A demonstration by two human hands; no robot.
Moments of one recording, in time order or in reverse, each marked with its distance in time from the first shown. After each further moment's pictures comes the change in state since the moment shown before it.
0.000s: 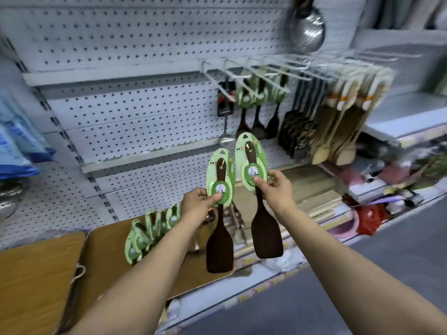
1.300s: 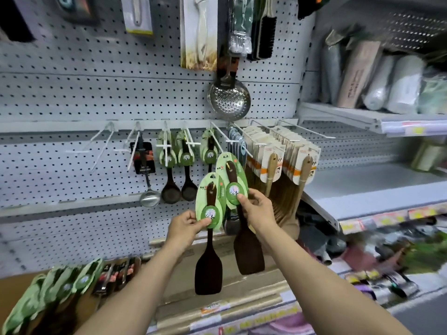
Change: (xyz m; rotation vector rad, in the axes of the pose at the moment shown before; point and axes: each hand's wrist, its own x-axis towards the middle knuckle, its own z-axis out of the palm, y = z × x) left_hand 0.068 0.135 0.312 -0.066 0.106 0.112; right_hand 0.251 -0.058 -0.241 0.119 -0.218 -0.129
